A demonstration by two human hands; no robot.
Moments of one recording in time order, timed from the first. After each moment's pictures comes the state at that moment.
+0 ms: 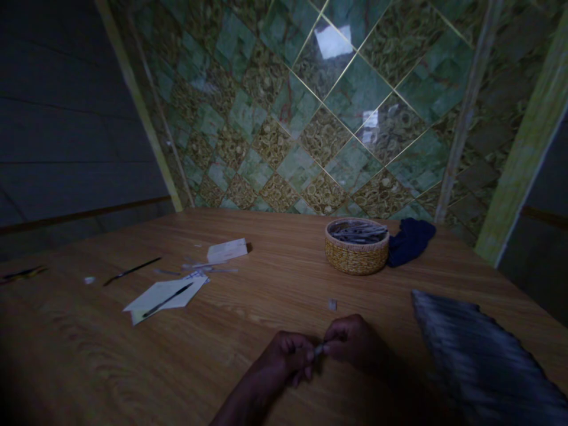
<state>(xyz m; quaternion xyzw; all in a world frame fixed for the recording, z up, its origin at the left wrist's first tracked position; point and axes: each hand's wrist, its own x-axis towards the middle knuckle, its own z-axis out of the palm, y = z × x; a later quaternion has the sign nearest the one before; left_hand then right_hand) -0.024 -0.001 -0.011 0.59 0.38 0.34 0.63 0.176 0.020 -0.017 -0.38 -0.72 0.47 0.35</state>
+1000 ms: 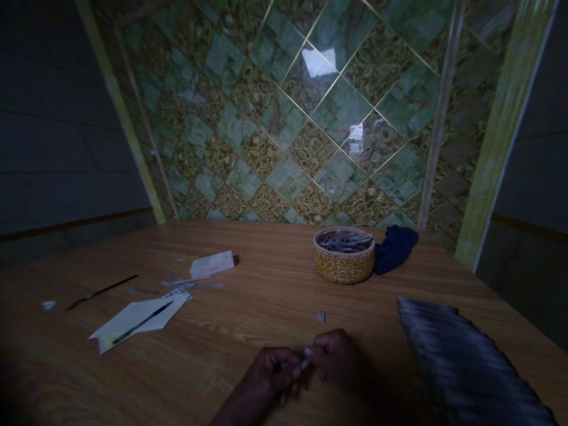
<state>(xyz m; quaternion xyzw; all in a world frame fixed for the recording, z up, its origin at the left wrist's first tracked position) -0.028 0.005 -0.015 0.60 0.42 0.34 0.59 0.158 0.019 -0.022 -0.44 -0.69 0.45 0.36</state>
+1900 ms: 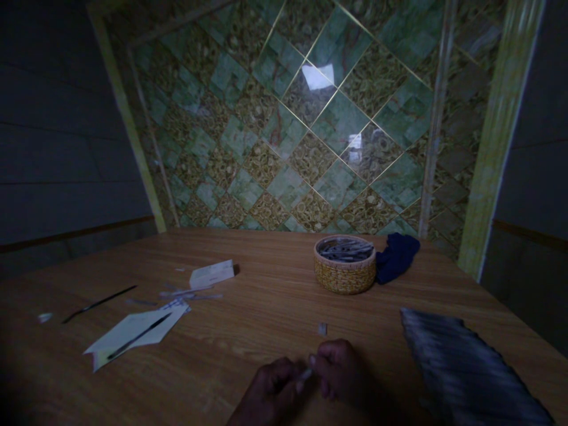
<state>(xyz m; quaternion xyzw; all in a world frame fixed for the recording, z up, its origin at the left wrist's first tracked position) -0.025 -0.001 0.000 0.71 0.43 0.35 0.43 0.154 0.025 -0.033 -0.45 -0.63 0.50 0.37</state>
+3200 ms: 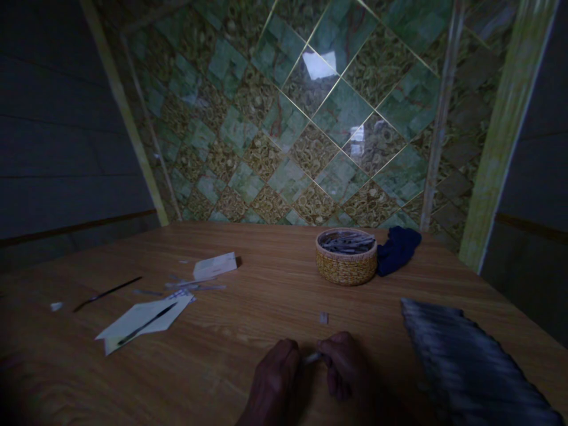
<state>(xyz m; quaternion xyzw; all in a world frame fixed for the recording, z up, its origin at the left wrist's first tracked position) -0.015 -0.007 -0.016 0.85 0.39 0.32 -0.15 0.145 0.017 -0.030 -0.56 -0.49 0.57 0.34</state>
